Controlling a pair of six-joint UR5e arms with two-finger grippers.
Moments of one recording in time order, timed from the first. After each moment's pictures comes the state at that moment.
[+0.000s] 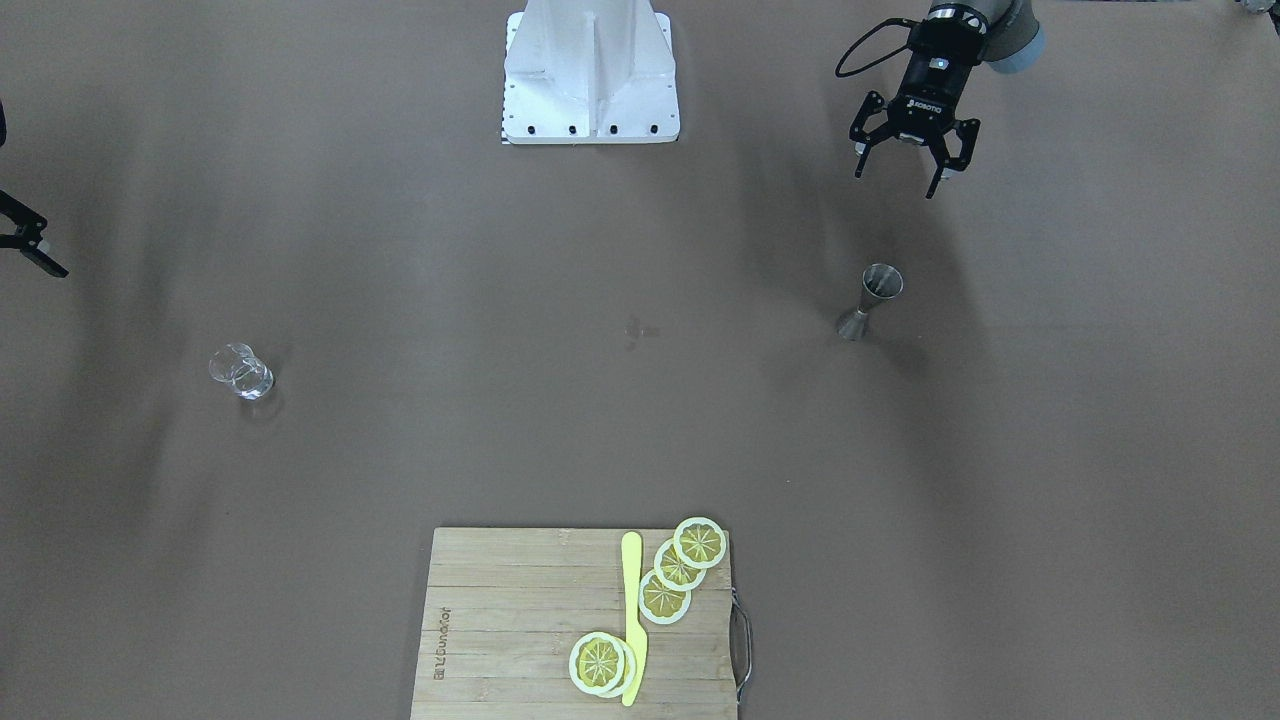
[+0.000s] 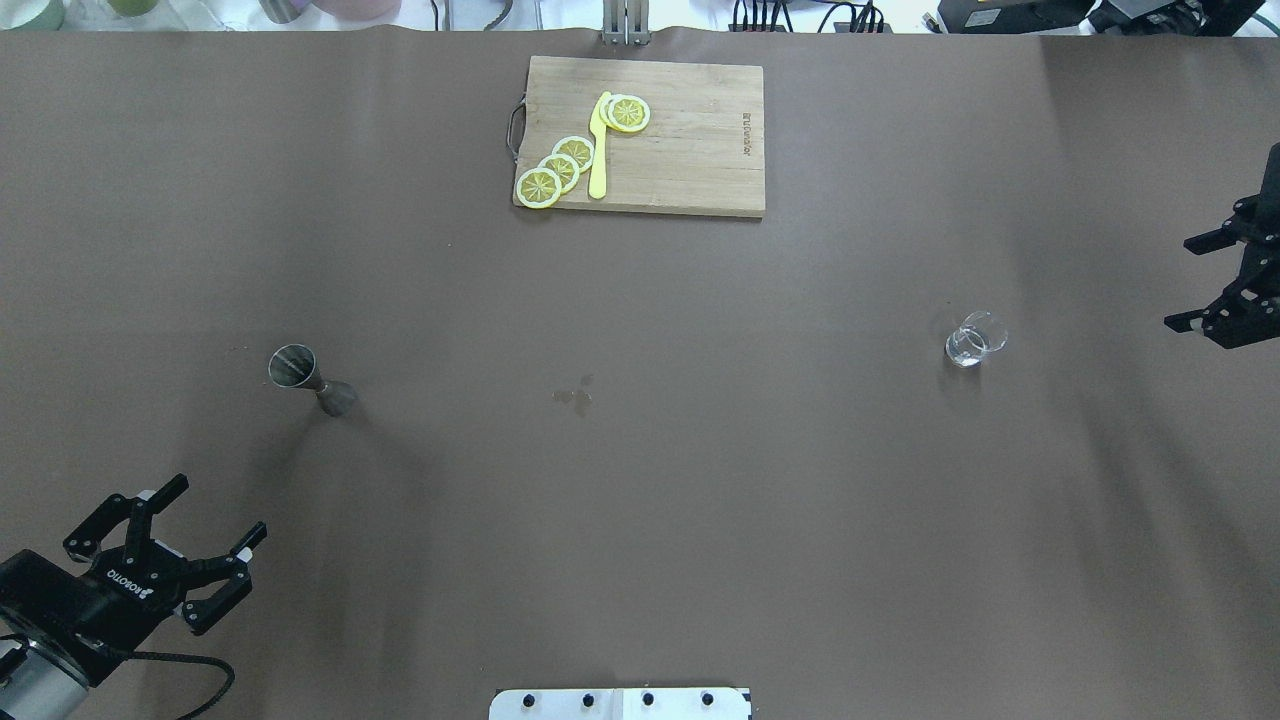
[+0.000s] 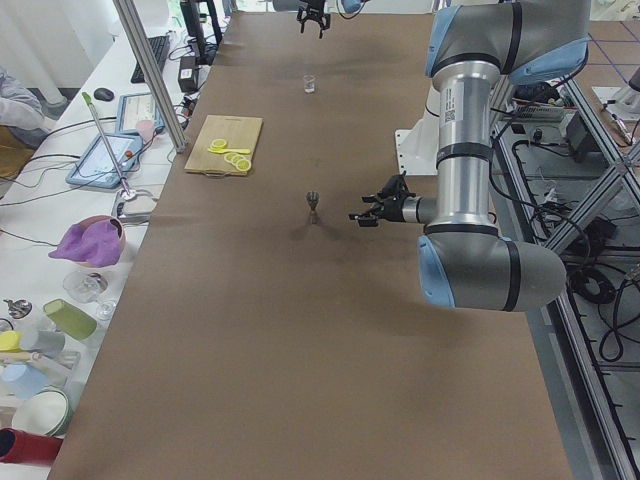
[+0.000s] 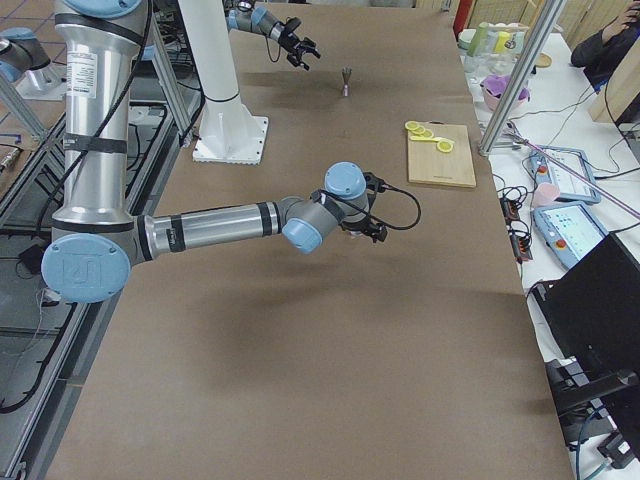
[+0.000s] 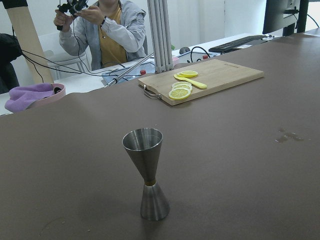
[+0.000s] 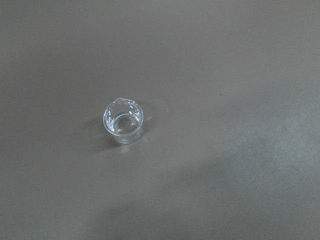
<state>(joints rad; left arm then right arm) 0.14 -1.31 -1.78 -3.15 -0.44 -0.62 1.20 -1.66 1.80 -0.91 2.38 -0.43</state>
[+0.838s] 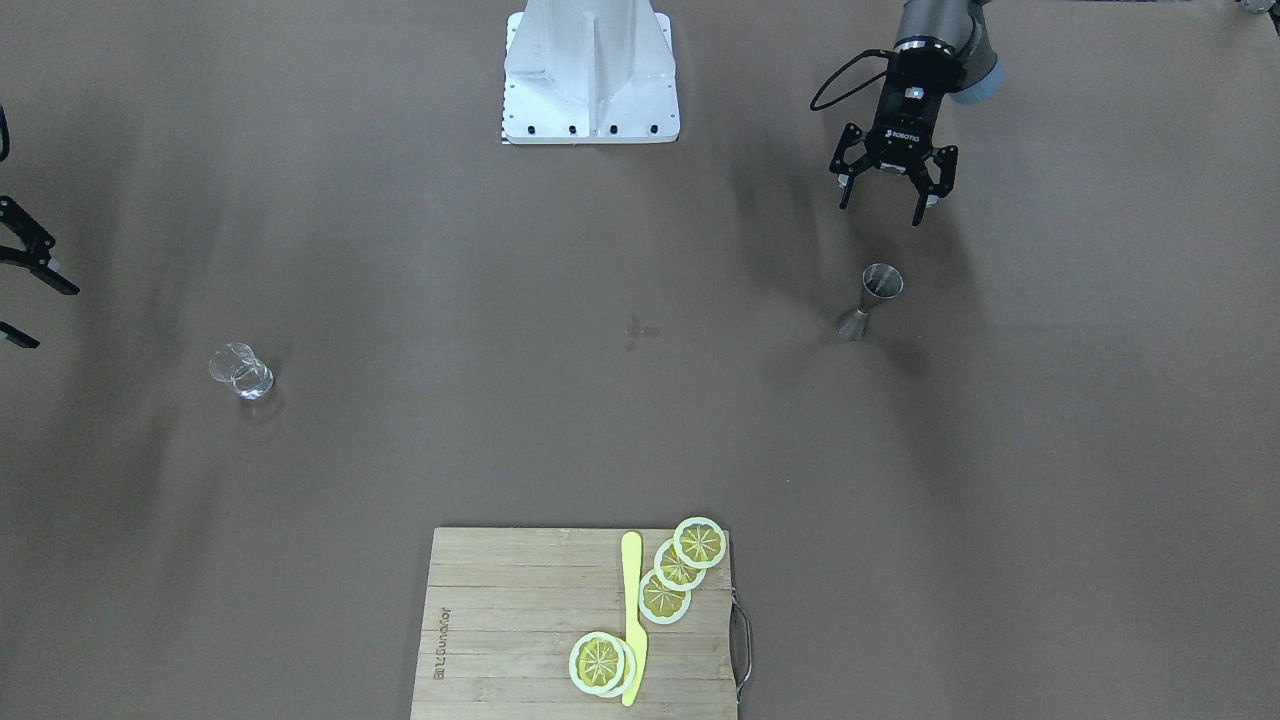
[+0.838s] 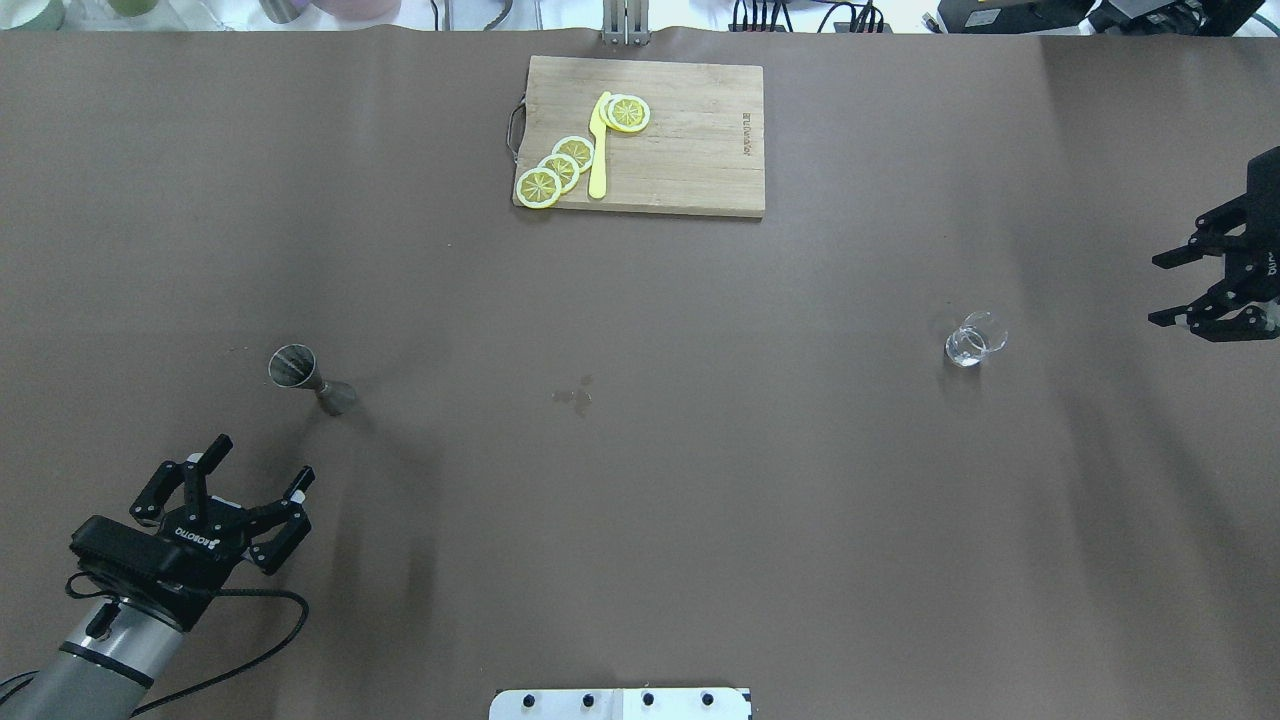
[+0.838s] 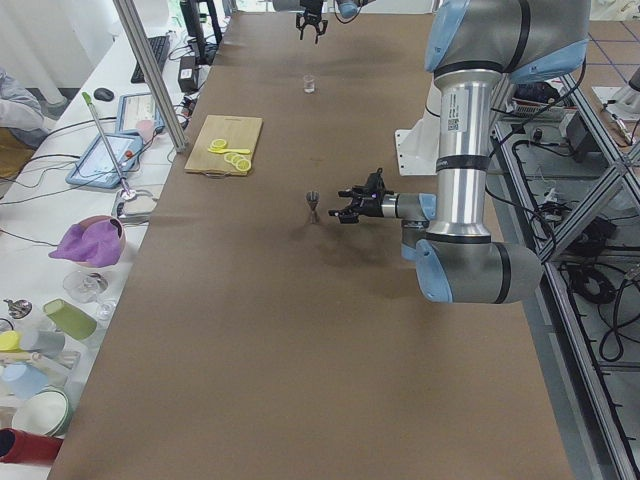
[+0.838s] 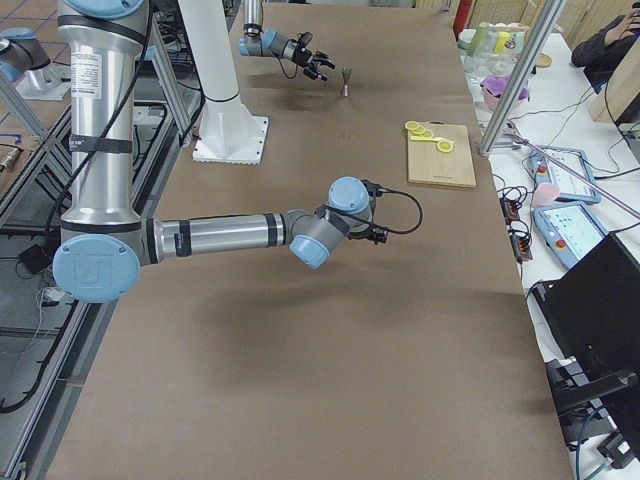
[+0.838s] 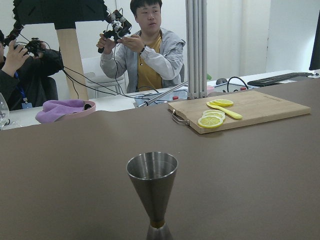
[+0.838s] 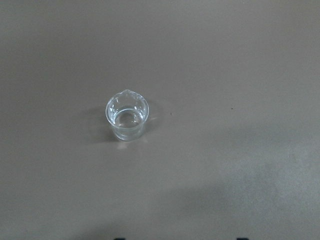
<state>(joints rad) -0.04 -1.55 -1.58 -3.12 -0.47 -0.70 1.18 -1.62 1.66 -0.72 2.38 -0.49</state>
